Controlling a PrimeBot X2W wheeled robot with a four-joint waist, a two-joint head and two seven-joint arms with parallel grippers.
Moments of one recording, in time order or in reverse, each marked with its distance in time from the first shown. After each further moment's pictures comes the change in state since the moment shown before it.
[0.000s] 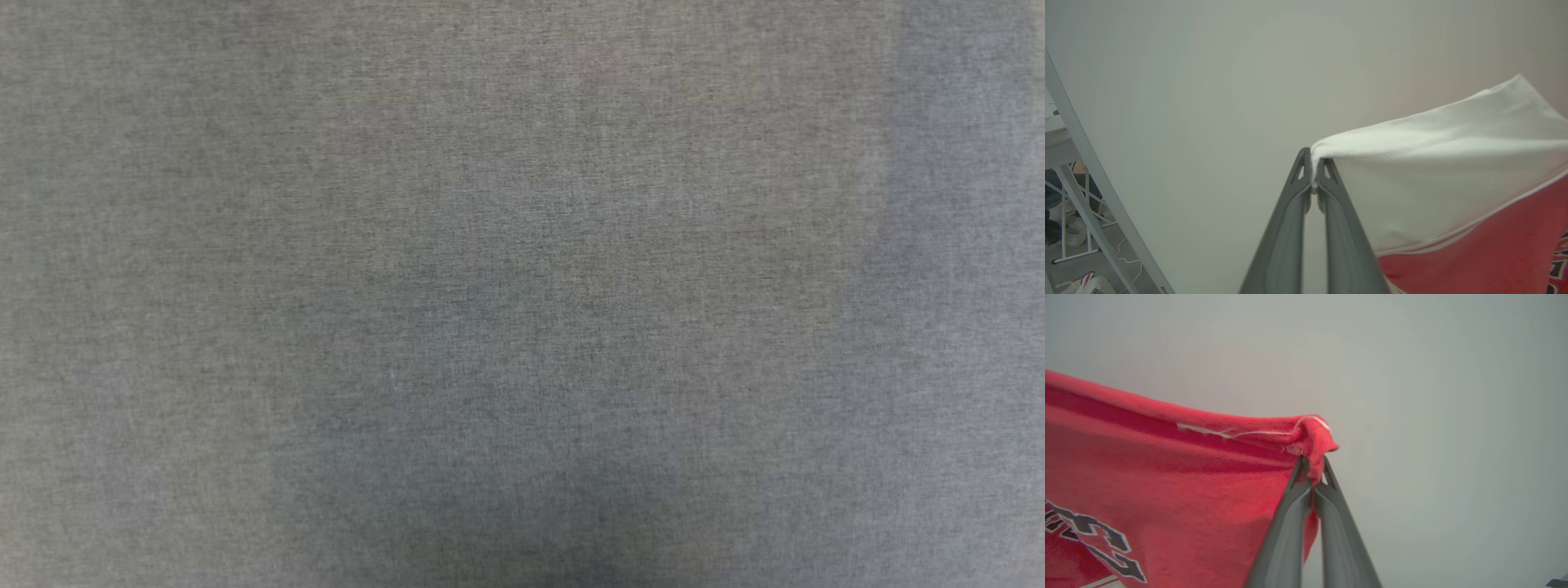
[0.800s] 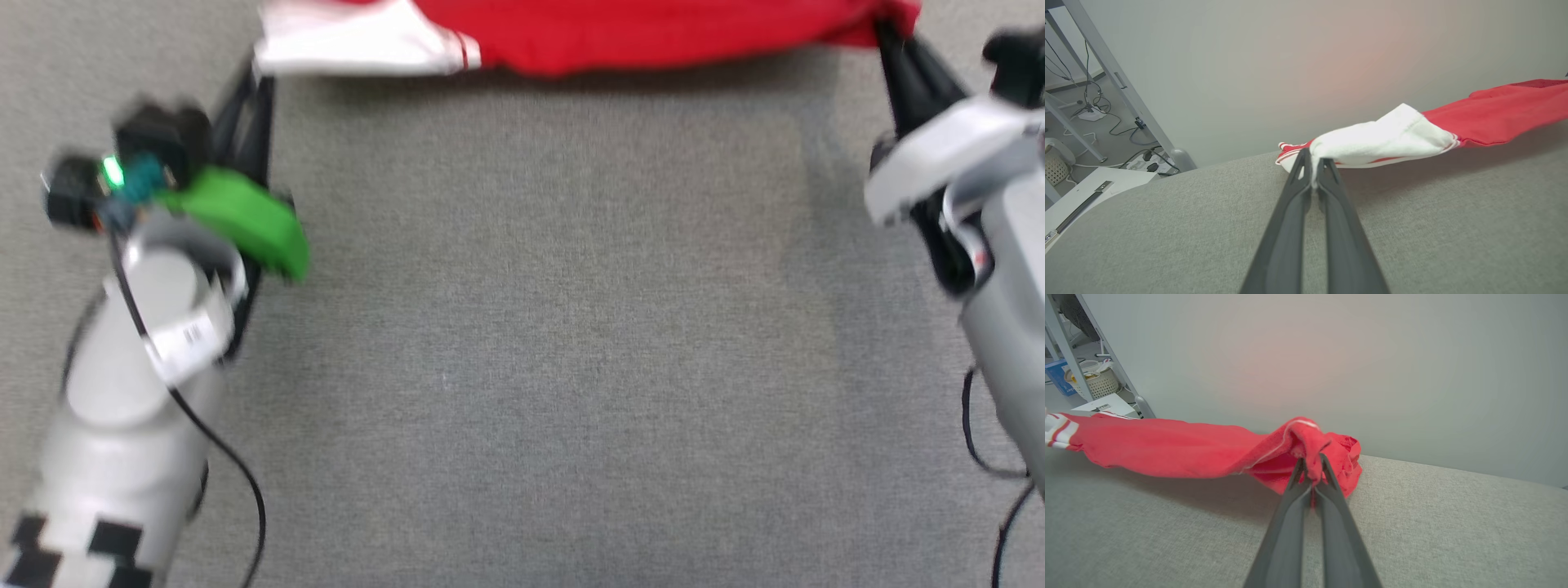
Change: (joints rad) left arm 1.092 -0.066 0.072 -0.375 -0.042 0.013 -0.001; right arm 0.749 -0.040 0.326 -0.151 0.318 0.000 -0.069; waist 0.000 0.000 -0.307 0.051
